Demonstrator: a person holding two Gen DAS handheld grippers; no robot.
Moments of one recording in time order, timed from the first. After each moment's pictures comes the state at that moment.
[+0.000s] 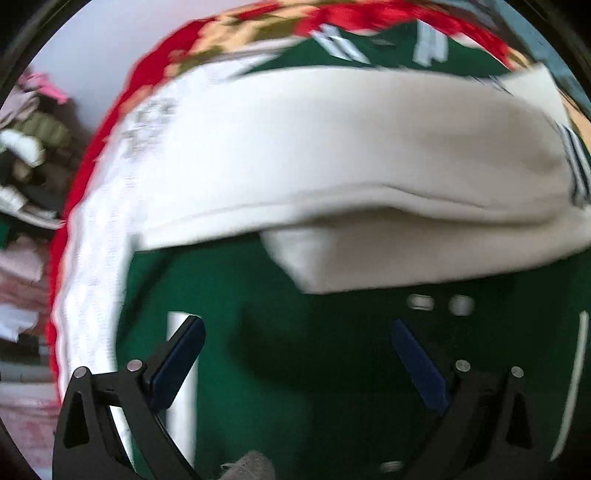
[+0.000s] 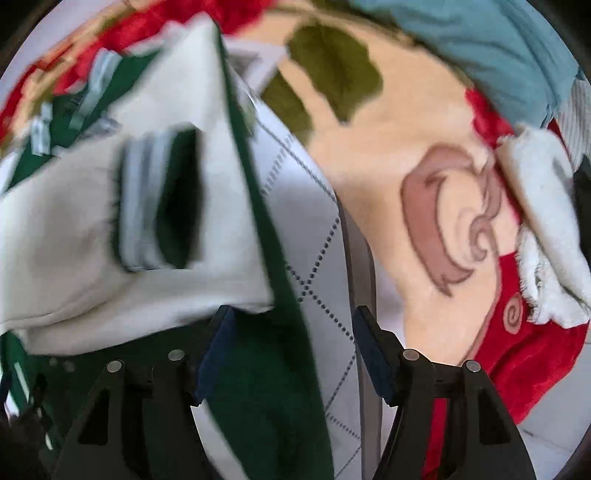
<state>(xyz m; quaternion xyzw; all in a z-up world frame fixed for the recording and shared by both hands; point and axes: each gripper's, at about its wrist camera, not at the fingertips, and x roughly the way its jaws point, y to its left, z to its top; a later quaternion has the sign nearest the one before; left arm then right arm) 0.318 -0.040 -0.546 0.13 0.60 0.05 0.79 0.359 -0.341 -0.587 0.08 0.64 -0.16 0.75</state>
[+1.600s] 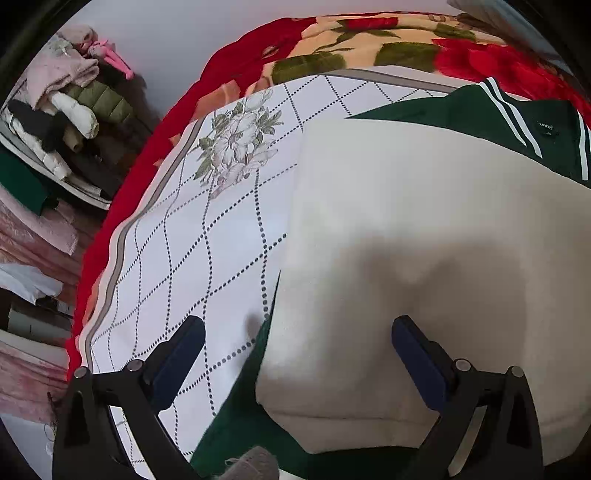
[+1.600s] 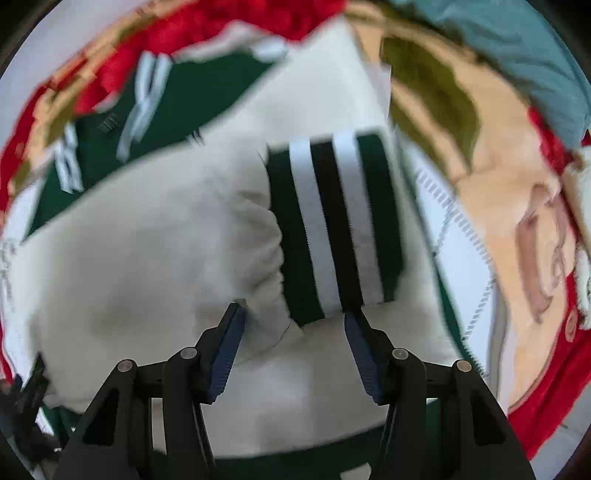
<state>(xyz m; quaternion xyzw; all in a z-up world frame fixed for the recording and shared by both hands) 0.438 0.050 -0.558 0.10 0.55 0.17 0.81 0.463 -0.279 -0.638 0.15 0.65 -0.14 0.73</state>
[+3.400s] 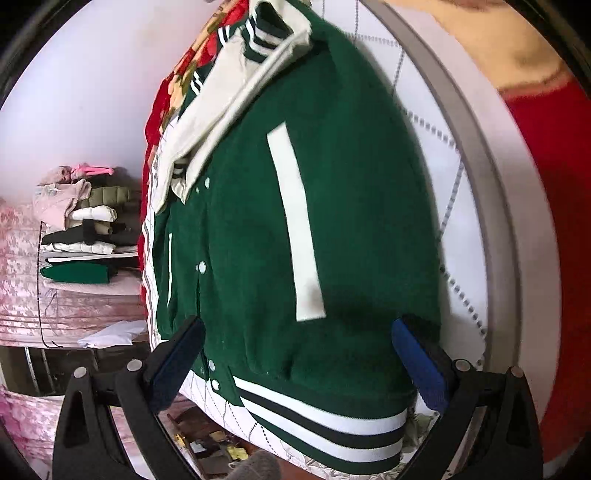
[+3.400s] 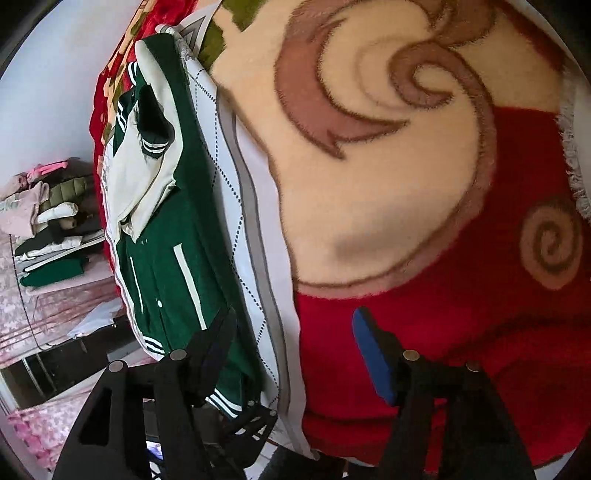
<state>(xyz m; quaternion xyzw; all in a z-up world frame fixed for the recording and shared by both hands) 0.121 -0.357 -0.562 0.38 0.60 0.12 0.70 0.252 -0.560 -0.649 0.32 0.72 0.13 0.61</state>
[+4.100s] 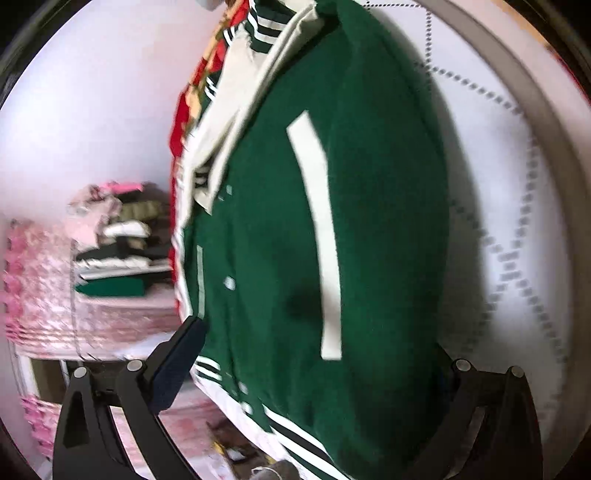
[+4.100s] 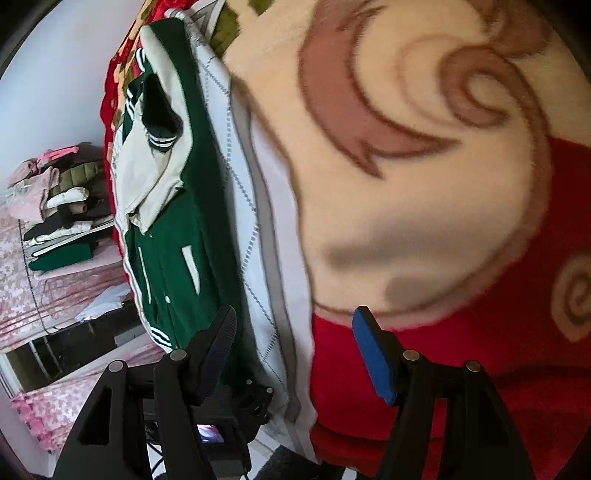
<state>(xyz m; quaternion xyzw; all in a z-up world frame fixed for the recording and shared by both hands) 0.139 -0.332 -0.596 0.46 0.55 0.17 0.67 0.277 -0.540 -0.667 0.33 0.72 0.17 0.59</state>
